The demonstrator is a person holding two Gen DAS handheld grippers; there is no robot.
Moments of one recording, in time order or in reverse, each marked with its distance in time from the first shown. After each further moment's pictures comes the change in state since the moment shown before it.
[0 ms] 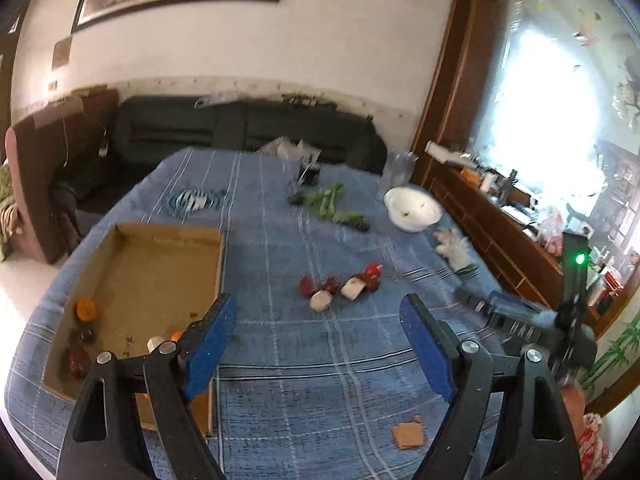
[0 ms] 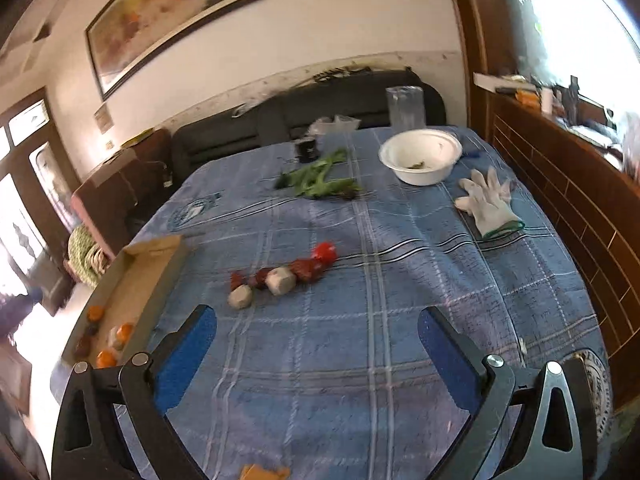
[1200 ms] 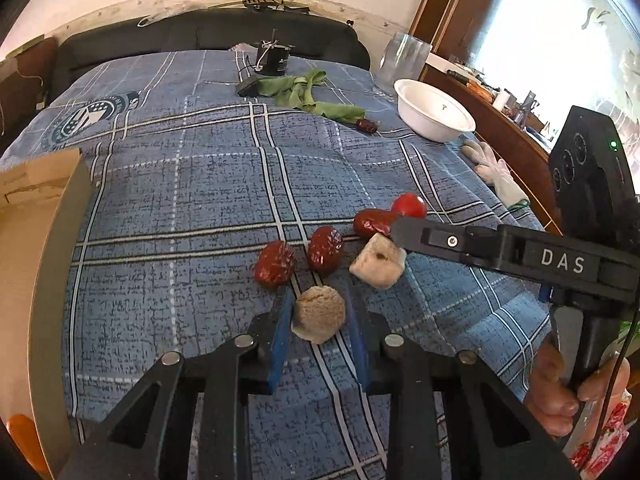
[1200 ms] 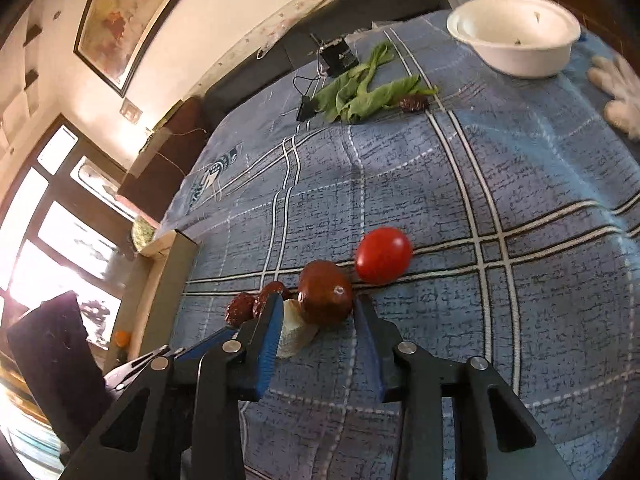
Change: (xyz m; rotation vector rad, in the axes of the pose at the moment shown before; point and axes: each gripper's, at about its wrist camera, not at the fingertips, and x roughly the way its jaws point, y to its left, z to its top) left arm 0.222 -0.010 -0.026 0.055 0.295 -0.120; right arm 0.179 -0.014 0.017 0.144 0.277 0.322
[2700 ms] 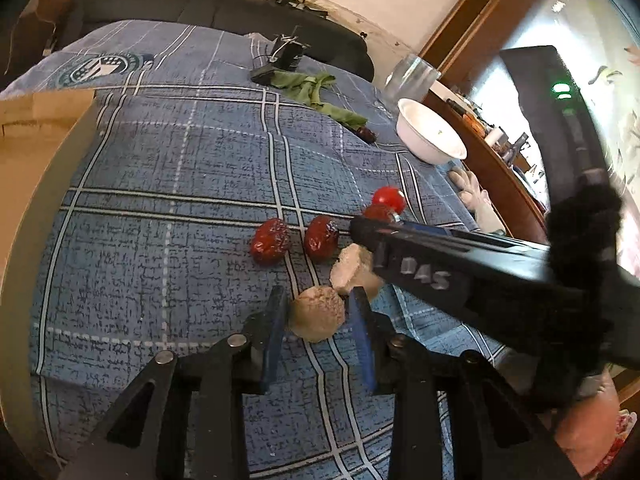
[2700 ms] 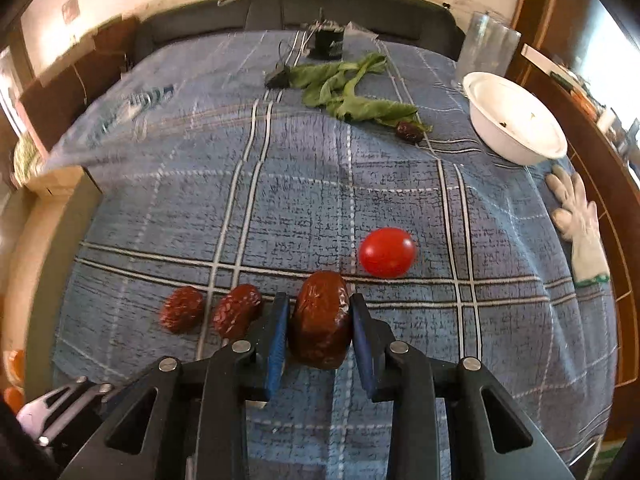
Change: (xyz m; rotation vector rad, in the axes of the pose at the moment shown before) left arm -0.006 0.015 -0.011 -0.162 -0.024 -0.124; right arm 0.040 0.069 0.011 -0.240 0.085 -0.535
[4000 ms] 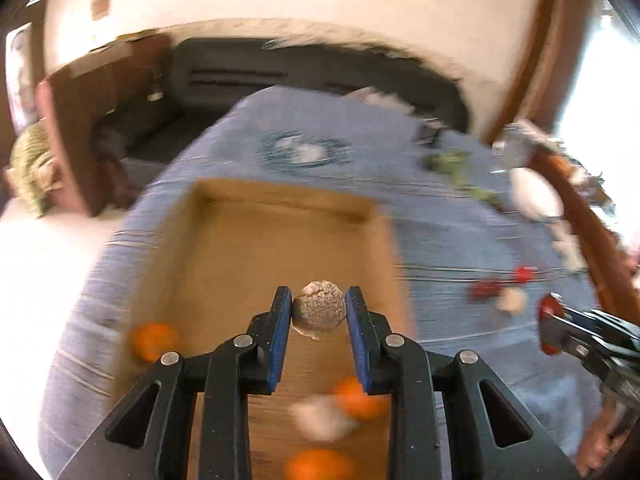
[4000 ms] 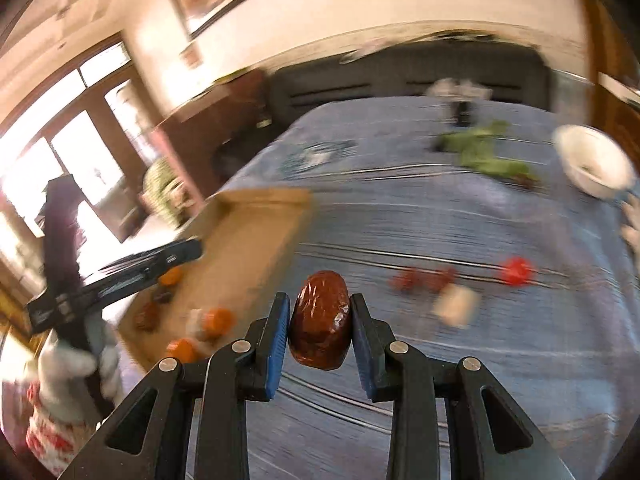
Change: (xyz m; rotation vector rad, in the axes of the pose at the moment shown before) left arm -0.170 0.126 0.029 -0.024 -0.112 0.427; right arm -0.108 0.077 -0.050 -0.112 -0.193 0.502
